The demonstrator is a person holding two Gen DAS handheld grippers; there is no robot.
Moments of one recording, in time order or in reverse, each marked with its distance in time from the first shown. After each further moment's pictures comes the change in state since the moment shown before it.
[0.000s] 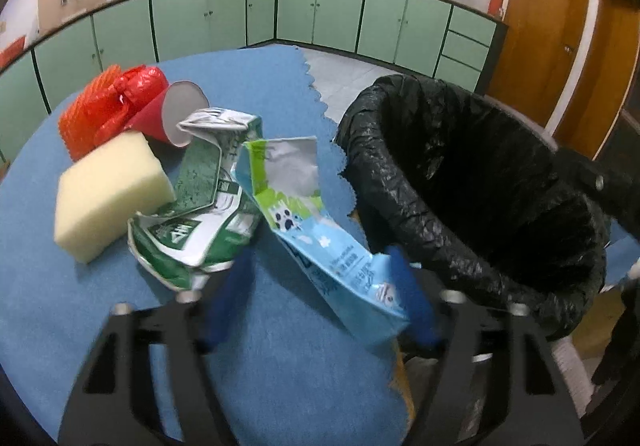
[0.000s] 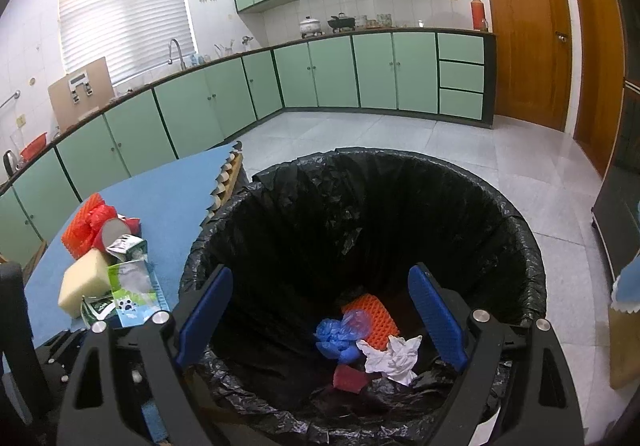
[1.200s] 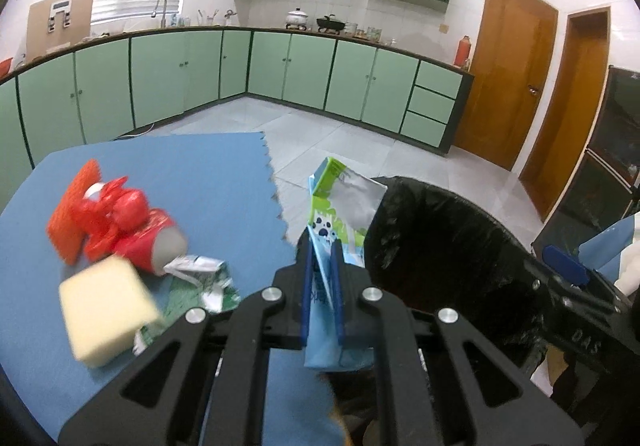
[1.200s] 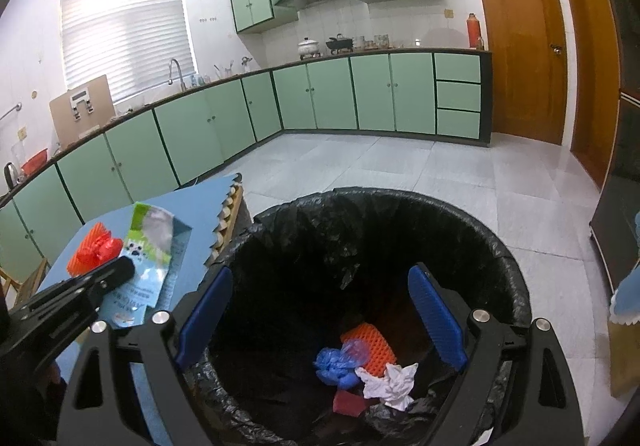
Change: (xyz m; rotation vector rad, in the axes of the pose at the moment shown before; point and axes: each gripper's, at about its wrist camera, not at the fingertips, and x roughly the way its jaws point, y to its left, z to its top) left arm -0.039 -0.016 0.073 0.024 -0.201 -0.122; right arm -0.014 0.001 0.031 0.008 -0.081 -0.005
